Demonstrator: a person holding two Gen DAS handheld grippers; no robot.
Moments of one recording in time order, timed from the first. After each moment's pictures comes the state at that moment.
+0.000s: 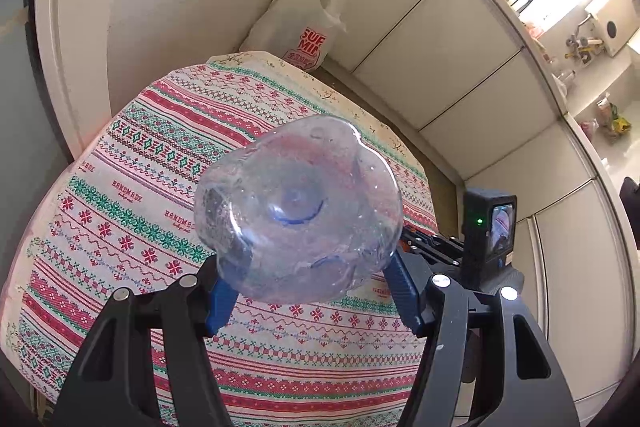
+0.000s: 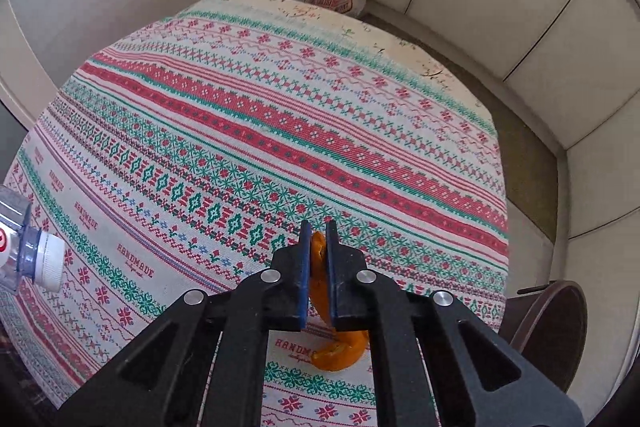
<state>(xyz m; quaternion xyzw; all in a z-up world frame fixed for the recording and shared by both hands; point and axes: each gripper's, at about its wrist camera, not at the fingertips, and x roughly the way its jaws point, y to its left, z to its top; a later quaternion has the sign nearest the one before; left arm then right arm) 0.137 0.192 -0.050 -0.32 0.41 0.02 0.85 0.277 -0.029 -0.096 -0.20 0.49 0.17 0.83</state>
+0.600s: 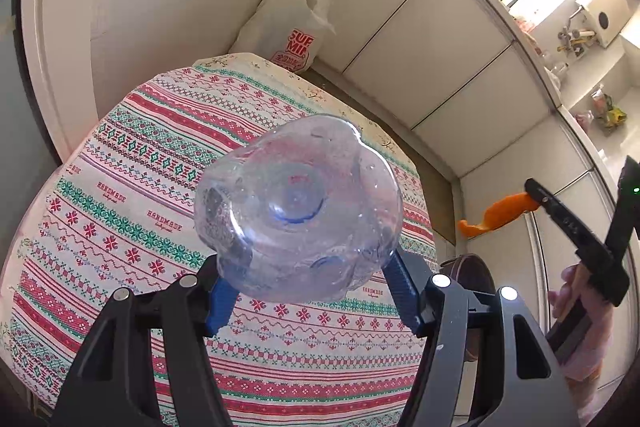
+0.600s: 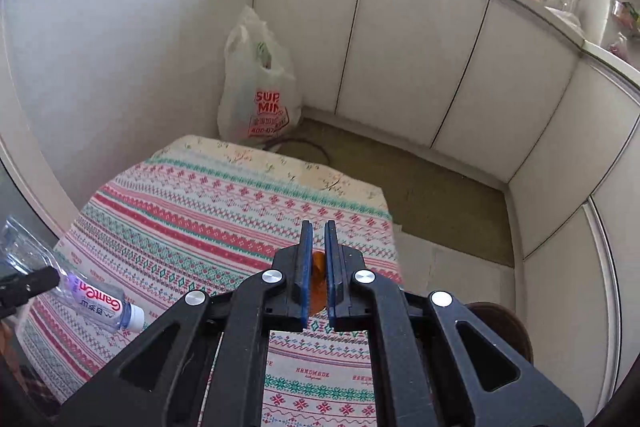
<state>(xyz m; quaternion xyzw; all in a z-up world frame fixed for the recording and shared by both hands) 0.141 0.172 -0.048 -0.30 0.41 0.01 0.86 0.262 -0.109 0.066 -0.12 0.34 0.13 0.92</state>
